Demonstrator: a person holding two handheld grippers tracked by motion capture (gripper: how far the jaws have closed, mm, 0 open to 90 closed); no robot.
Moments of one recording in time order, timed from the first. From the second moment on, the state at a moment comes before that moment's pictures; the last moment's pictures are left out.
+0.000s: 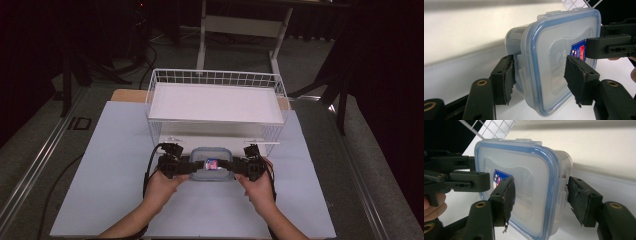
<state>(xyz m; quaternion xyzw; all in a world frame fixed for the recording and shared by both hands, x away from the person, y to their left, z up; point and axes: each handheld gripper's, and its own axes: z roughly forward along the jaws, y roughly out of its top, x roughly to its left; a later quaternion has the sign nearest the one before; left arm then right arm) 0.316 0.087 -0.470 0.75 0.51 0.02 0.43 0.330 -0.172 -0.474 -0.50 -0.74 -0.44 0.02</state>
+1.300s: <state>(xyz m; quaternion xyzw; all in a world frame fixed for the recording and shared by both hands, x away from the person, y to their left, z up) 0.374 0.085 -0.503 0.73 0.50 0.04 0.47 0.384 -0.174 -0.501 -0.52 -0.71 -0.47 -0.02</state>
